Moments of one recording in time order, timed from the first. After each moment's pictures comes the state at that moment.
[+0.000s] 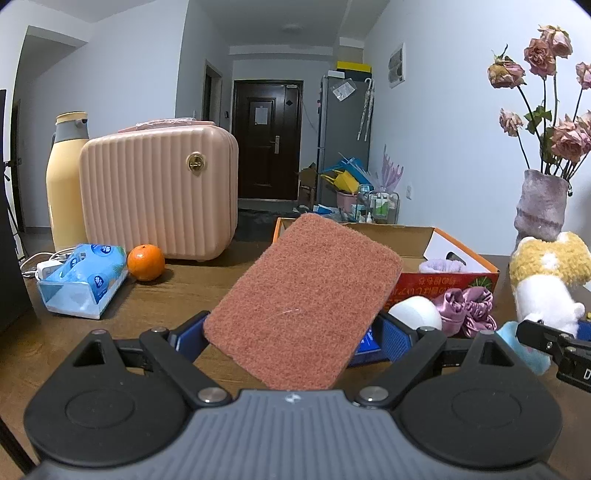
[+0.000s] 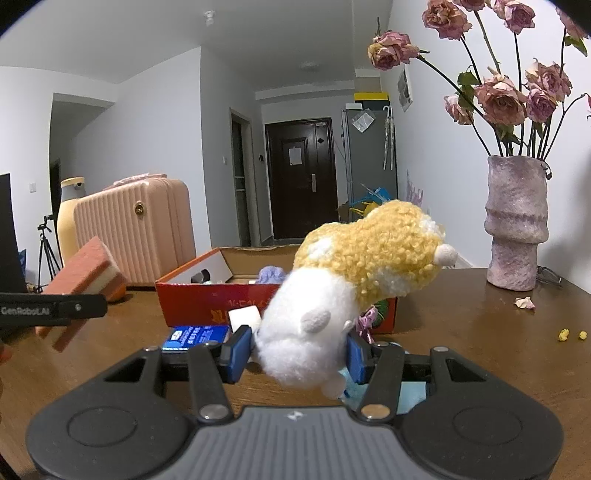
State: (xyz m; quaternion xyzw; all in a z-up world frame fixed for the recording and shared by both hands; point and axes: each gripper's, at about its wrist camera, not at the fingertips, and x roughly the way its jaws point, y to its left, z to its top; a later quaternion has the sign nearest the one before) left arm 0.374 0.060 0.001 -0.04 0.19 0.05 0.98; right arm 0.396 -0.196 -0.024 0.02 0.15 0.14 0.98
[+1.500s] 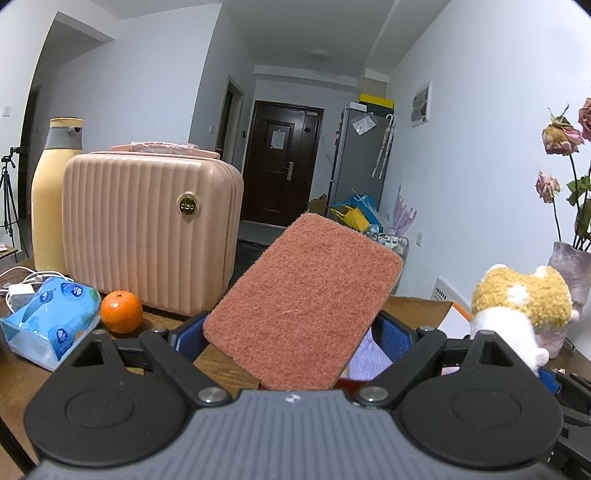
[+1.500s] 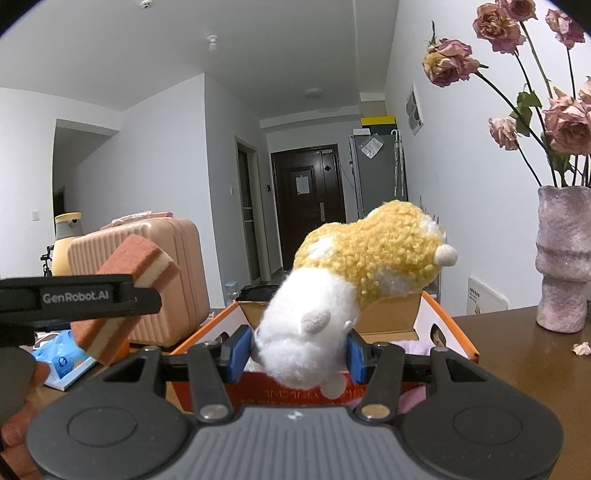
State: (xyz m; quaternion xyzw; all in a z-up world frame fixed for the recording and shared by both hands) left arm 0.463 0.079 0.035 -0.09 0.14 0.07 0.98; right arm 0.476 -0.128 0.001 0.04 0.10 0.15 0.98
